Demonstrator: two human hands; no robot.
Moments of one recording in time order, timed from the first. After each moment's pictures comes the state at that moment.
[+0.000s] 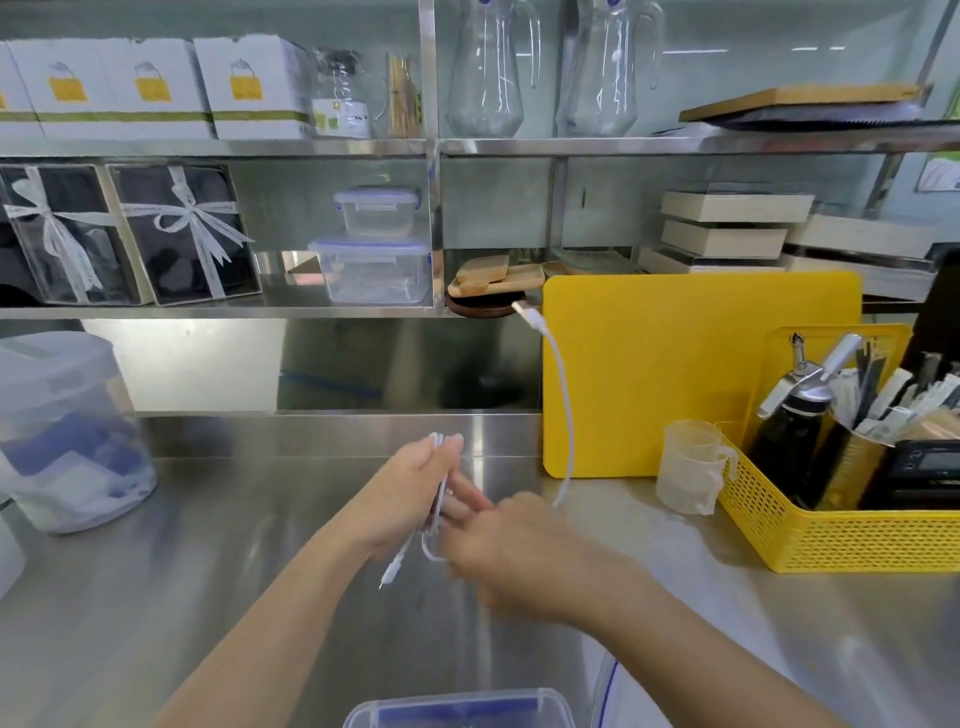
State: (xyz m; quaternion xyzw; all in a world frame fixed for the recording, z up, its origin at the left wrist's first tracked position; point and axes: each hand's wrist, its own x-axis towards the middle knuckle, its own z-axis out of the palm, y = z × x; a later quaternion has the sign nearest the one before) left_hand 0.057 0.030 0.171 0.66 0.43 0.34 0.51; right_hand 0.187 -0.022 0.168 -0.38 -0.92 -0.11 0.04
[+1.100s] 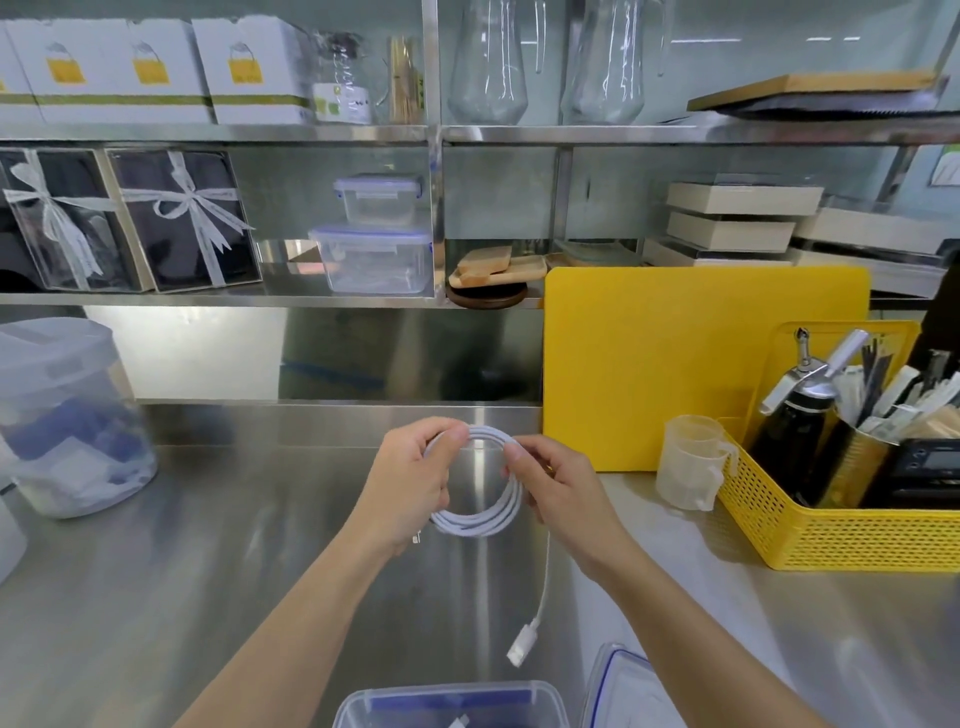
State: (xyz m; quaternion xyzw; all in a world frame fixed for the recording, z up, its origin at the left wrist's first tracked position) left_hand 0.073 0.029 0.164 0.63 0.42 0.50 0.42; right_hand 0.223 0.001 0.147 -0.48 -0.63 0.33 0.51
